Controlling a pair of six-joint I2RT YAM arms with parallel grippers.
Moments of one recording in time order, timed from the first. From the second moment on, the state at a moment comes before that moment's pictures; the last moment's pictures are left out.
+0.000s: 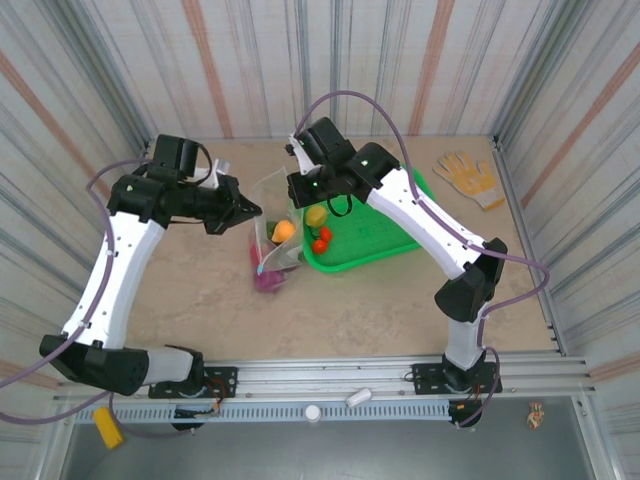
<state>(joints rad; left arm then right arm) -0.26 1.31 1.59 -1.19 0.63 -0.78 0.80 1.88 2.11 -1.05 -0.10 0.37</state>
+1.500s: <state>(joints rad) -0.22 1.37 1.64 -1.19 0.71 -0.79 0.31 2.02 1.73 -0.81 0.14 0.39</state>
